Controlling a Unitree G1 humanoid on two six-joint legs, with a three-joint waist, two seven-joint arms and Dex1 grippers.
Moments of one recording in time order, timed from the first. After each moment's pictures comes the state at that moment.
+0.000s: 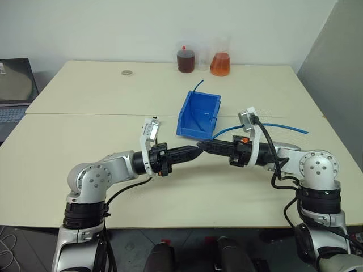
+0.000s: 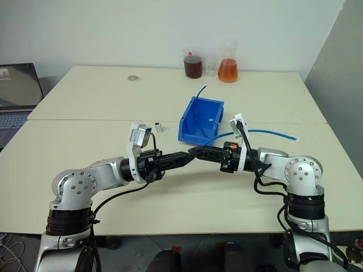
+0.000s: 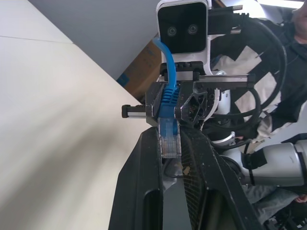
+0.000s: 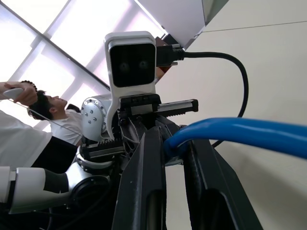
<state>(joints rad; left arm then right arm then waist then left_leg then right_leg) -0.47 0.45 0.12 -0.18 -1.06 1.13 -0.82 -0.60 -0.35 -0.15 -0.17 1.19 1.29 0.52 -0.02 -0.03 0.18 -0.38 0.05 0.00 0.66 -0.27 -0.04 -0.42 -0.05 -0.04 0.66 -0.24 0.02</state>
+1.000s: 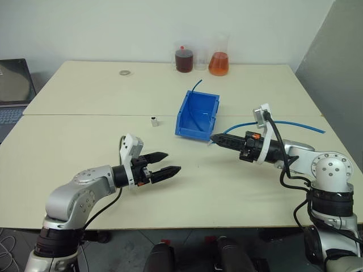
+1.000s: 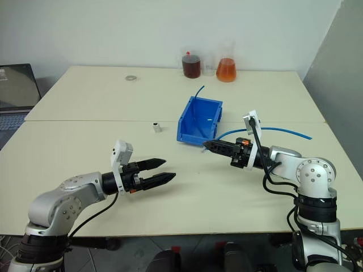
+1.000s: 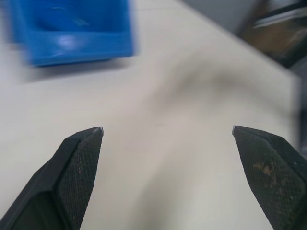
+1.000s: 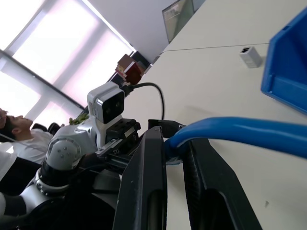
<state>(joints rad) -0.21 0.59 0.09 -0.21 -0.57 0.67 -0.68 -0.55 -0.43 -0.21 -0.19 1.19 1.24 0.43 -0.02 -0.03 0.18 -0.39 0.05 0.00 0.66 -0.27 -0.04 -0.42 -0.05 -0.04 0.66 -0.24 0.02</state>
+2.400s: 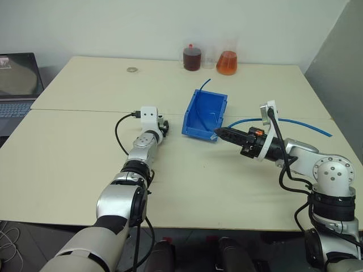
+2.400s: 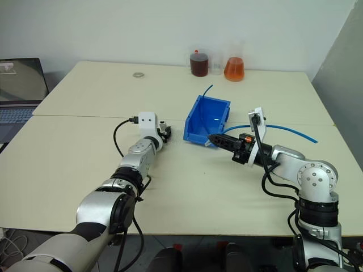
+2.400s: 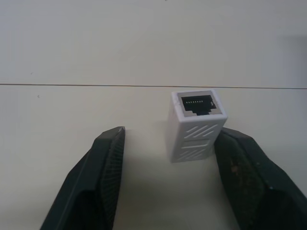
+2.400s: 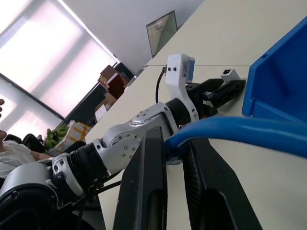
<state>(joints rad) -1.00 0.19 0.15 1.20 -0.10 -0.04 -0.06 -0.55 -0.42 -0.20 -0.23 1.19 1.14 0.34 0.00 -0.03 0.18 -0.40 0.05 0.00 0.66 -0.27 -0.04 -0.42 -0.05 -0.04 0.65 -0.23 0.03</state>
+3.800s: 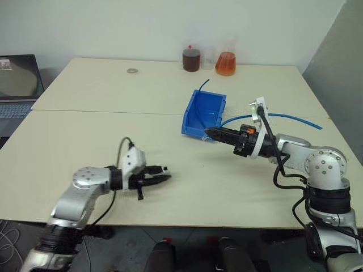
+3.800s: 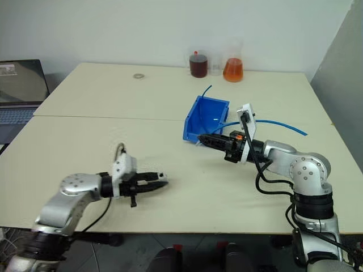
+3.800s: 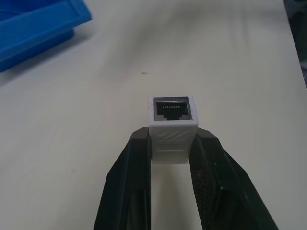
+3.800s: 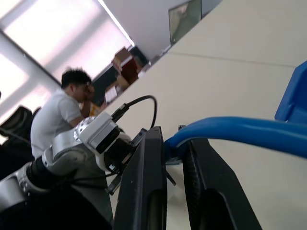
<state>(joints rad) -0.27 0.64 -0.13 0.06 -0.31 0.13 -1.20 -0.63 -0.47 -0.03 -0.22 1.09 1.12 0.51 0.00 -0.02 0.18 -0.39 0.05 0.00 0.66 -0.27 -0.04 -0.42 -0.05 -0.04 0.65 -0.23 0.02</state>
